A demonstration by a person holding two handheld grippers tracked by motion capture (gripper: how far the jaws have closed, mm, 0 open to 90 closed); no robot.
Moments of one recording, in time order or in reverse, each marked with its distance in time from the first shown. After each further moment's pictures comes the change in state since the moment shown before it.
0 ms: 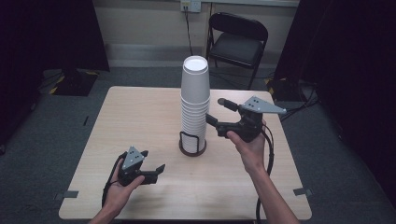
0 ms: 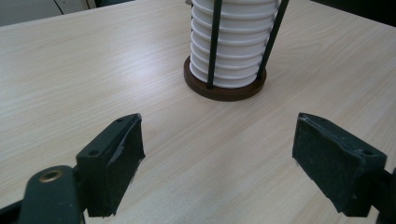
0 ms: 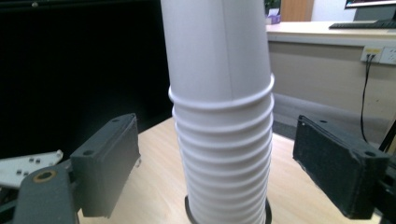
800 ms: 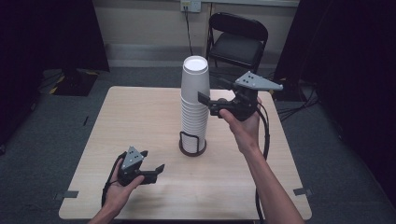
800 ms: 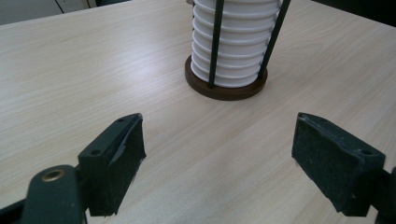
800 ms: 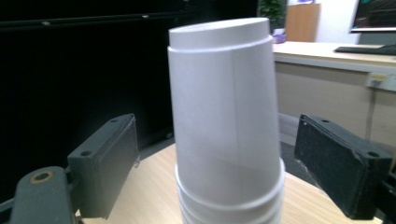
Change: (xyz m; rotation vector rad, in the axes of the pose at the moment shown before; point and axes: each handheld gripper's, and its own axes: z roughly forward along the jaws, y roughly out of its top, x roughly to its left) left arm 0.001 0.000 0.000 0.003 0.000 -0.007; right arm 0.004 0.054 0.022 -0.048 0.023 -0.036
